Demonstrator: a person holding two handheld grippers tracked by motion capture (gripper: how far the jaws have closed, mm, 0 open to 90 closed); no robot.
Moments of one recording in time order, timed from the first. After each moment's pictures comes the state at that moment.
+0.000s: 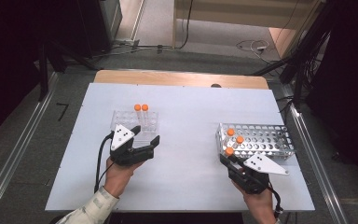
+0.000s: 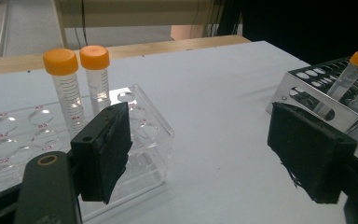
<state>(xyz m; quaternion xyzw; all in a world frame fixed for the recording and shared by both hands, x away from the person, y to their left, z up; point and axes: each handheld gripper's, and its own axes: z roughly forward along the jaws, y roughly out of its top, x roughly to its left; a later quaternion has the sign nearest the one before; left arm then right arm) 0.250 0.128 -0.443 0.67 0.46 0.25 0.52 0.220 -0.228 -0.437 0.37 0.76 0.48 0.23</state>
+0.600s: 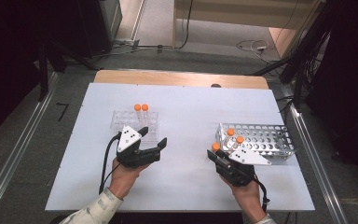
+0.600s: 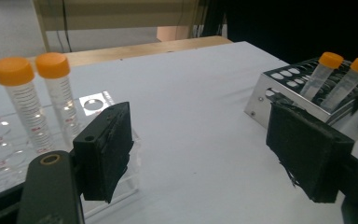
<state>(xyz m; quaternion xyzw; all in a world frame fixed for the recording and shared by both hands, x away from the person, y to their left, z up) 0.247 0.109 -0.439 0.68 0.43 0.24 0.54 0.239 -0.201 -0.444 0.36 0.77 0.48 0.21</state>
